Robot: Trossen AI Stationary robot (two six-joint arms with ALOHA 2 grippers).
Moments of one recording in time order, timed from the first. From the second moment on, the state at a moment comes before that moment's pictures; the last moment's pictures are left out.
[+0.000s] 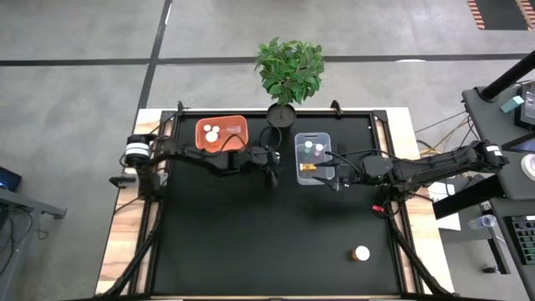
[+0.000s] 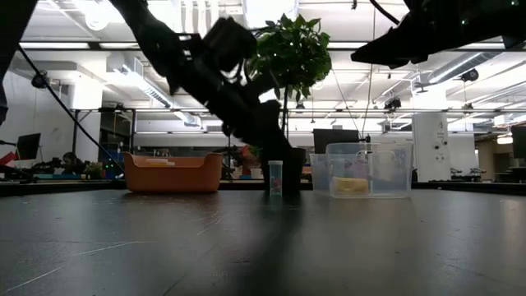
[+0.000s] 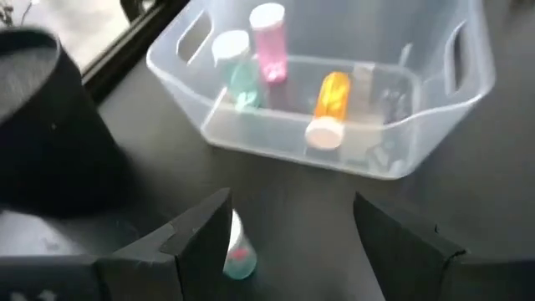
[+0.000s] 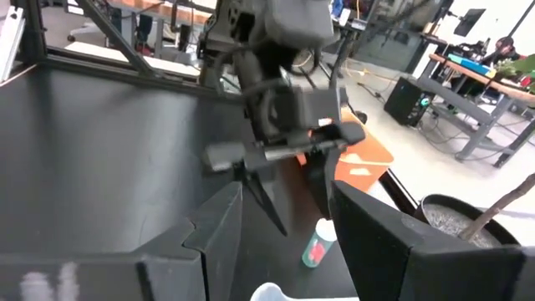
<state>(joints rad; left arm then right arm) 0.13 1.80 0.98 0.28 -0.25 -0.02 0.10 0.89 0.40 0.30 0.24 -0.22</state>
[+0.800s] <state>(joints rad) 0.17 1.90 0.97 0.36 -0.33 -0.06 0.10 0.91 0.40 0.31 0.24 -0.20</state>
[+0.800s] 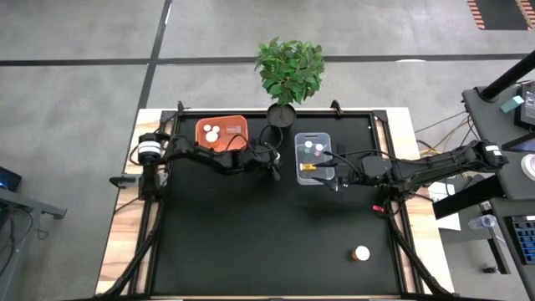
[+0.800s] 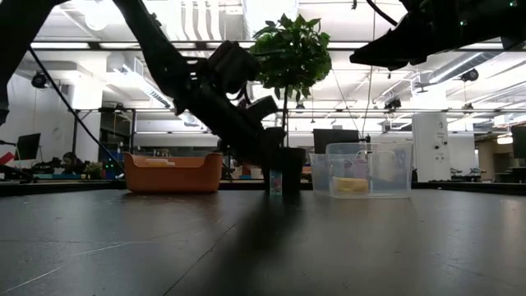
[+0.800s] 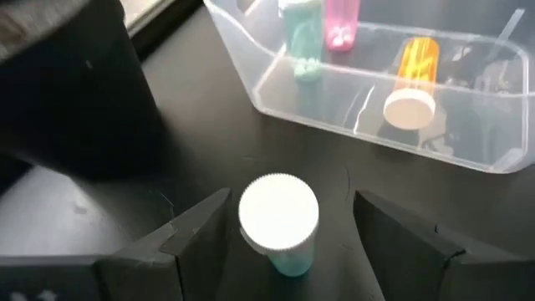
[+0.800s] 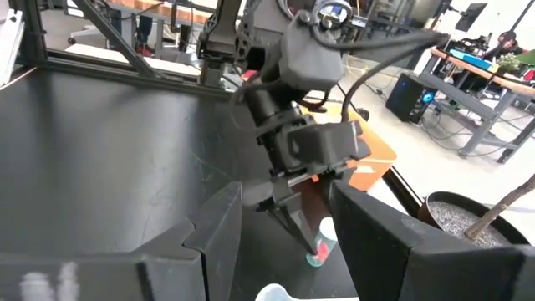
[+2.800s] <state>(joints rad) 0.30 1.39 0.80 0.09 -0.61 -0.14 0.10 0.91 0.40 0.32 0.24 -0.19</state>
